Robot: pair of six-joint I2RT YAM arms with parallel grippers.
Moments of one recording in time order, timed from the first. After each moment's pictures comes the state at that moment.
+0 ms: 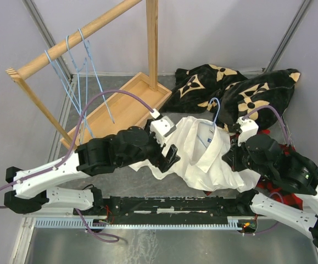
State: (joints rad) left arm -1.28 1.10 1.34 -0.66 -0.24 -0.22; right arm 0.86 0.69 1.18 -1.20 0.24 0.49
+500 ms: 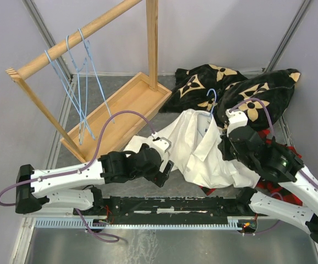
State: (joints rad) left arm -1.28 1.10 0.98 -0.69 -0.28 -0.49; right arm 0.86 0.77 1.11 -1.07 0.39 0.45
